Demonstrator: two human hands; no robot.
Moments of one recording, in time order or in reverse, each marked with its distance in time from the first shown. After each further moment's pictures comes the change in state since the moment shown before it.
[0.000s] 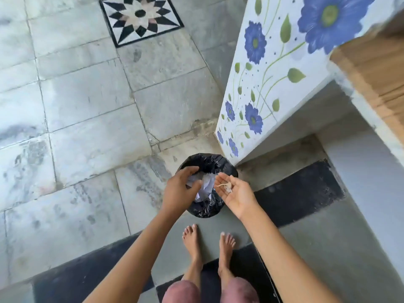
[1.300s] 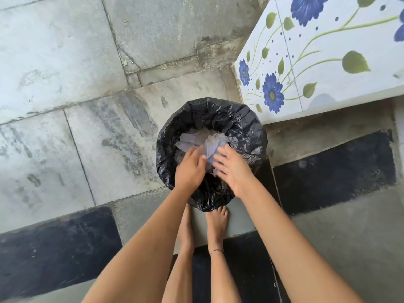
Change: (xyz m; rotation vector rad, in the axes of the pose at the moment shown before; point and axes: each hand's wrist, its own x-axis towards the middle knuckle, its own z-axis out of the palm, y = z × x) left_hand 0.177 -0.302 0.242 0.050 -0.240 -0.352; right_hand 0.319 0.088 -0.102 -0.672 0.179 0.189
